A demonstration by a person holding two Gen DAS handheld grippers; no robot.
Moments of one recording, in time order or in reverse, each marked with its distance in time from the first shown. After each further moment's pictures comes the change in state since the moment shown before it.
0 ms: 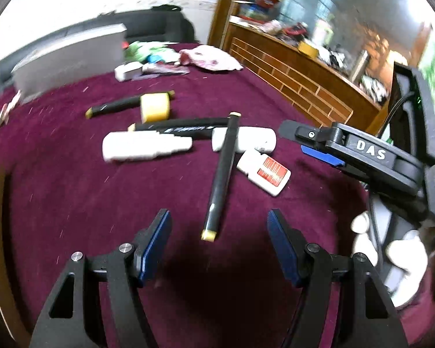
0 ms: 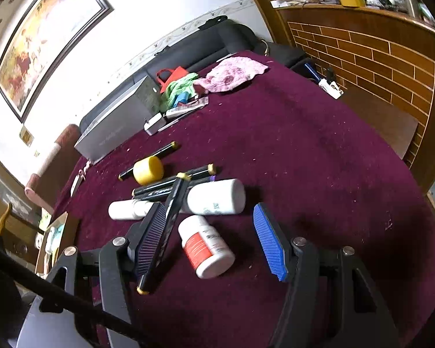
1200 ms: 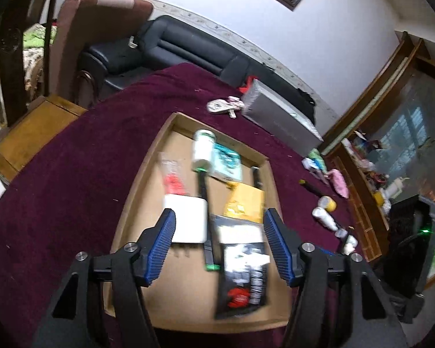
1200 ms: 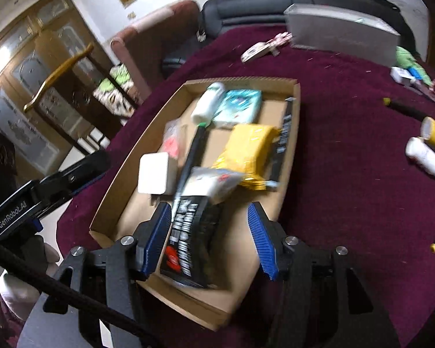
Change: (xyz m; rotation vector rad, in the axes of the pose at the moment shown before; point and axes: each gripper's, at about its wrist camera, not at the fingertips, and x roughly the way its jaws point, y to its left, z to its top) left arm -0.245 0.256 -0.170 -0.705 -0.344 0.174; right arm 0.041 0.333 -0.165 -0.556 0.410 0.277
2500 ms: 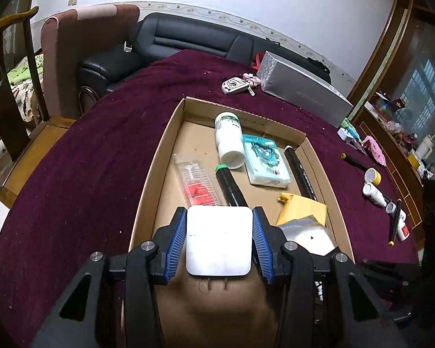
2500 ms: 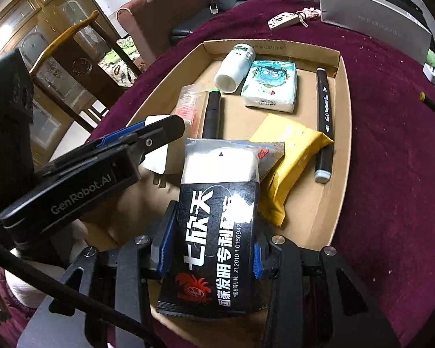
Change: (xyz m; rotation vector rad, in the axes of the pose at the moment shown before) left arm 0.069 0.019 0.008 0.180 0.059 0.171; right arm 0.067 0.028 -0.004 -0.074 0.151 0.015
